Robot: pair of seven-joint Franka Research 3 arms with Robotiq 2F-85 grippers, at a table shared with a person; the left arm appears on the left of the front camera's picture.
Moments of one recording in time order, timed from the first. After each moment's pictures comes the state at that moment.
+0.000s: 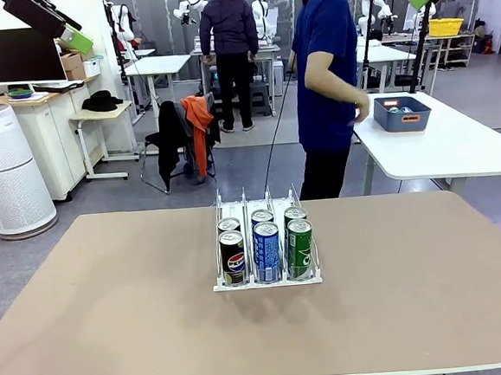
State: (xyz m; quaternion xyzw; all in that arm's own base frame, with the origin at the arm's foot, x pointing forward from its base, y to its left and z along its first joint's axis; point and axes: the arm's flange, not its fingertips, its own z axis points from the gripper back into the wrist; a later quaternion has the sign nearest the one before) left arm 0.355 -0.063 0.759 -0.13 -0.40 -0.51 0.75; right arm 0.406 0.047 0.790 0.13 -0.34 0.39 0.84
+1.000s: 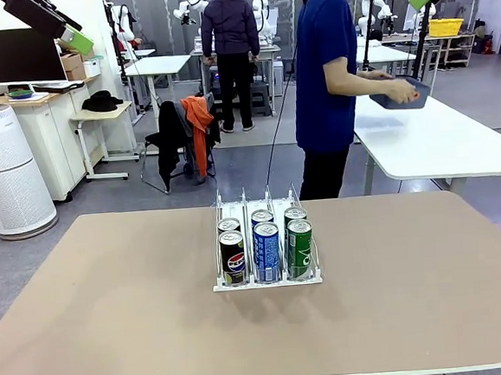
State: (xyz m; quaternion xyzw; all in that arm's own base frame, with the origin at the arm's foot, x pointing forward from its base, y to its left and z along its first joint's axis) left arm 0.355 -0.063 0.759 -0.13 -0.40 -0.51 0.75; right arm 0.406 0.047 0.790 0.13 -0.34 0.39 0.84
